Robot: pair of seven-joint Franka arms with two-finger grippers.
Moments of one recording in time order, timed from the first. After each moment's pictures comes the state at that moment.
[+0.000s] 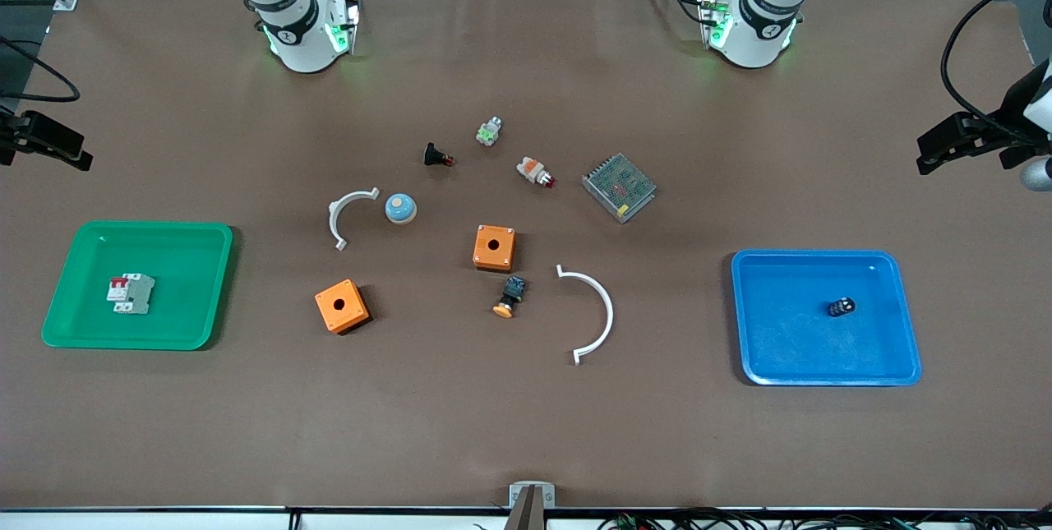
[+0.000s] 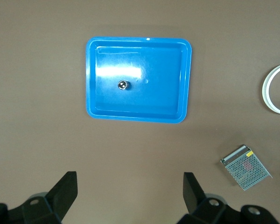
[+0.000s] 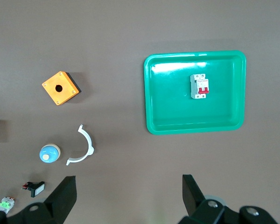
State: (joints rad) left arm 0.27 0.10 -0.38 -1.39 0.11 1.47 -0.11; right arm -0.02 0.07 -0.05 -1.42 -0.04 1.45 0.00
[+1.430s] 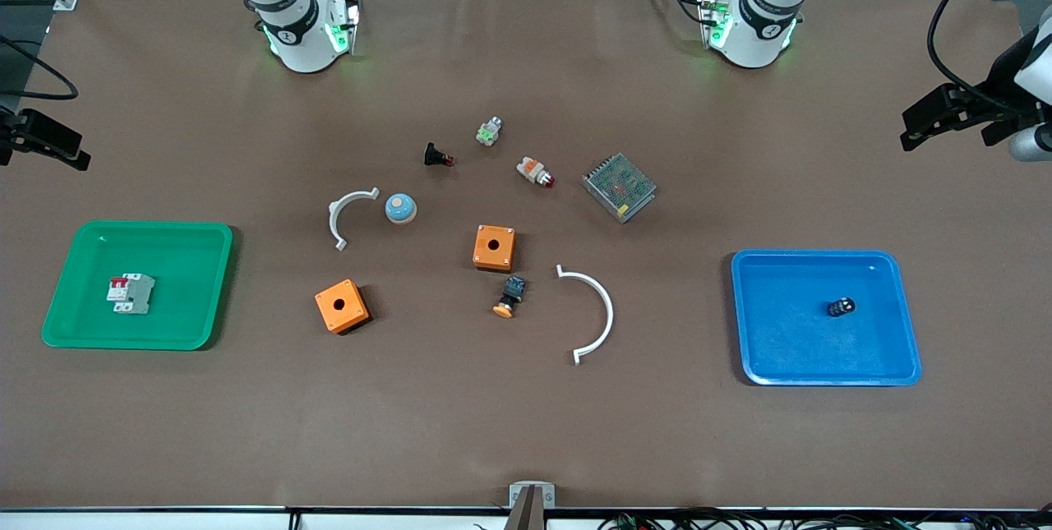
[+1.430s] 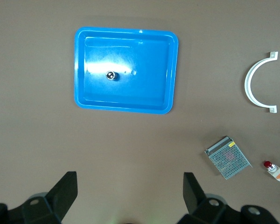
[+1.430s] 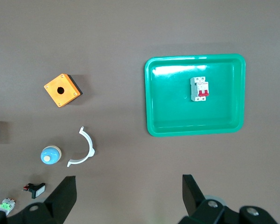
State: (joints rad) left arm 0.11 0.03 -0.21 -1.42 0.04 1.44 -0.15; right arm -0.01 0.07 -0.05 -1.41 -0.04 1.46 0.00
